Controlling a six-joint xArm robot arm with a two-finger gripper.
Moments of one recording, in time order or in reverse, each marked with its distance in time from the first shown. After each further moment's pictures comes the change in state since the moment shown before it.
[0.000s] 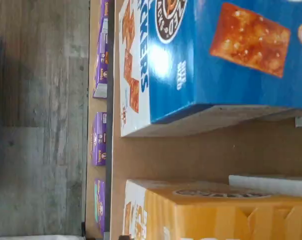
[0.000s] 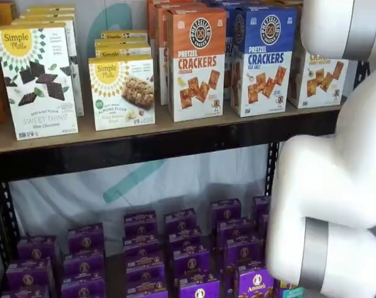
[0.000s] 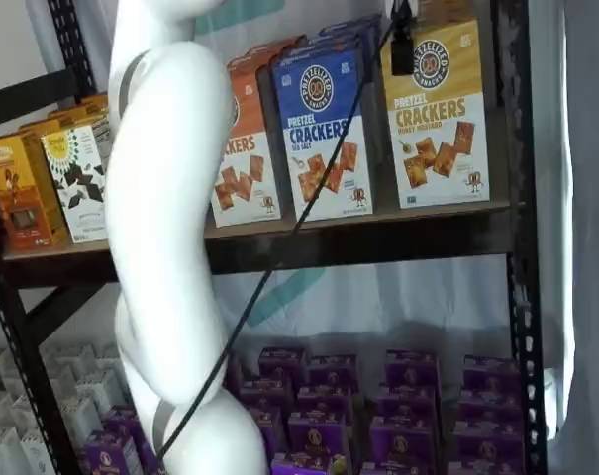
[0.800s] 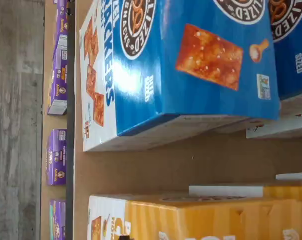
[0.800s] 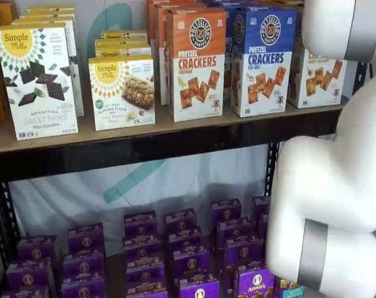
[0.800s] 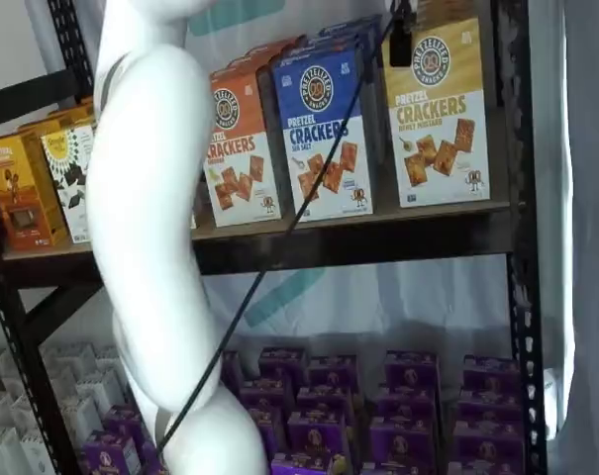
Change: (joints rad) arm -0.059 -0.067 0.098 0.137 -0.106 -0.025
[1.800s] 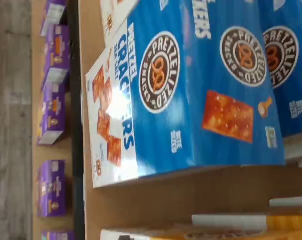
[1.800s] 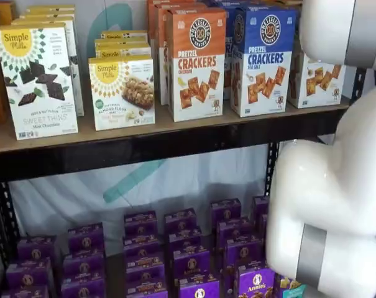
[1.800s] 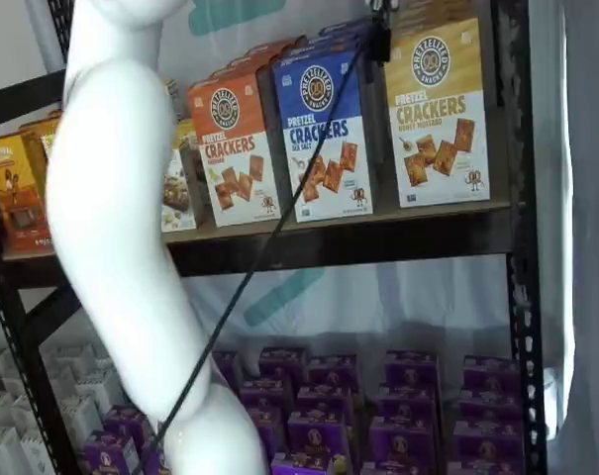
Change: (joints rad) arm -0.064 -0.110 0.088 0.105 0.033 -0.006
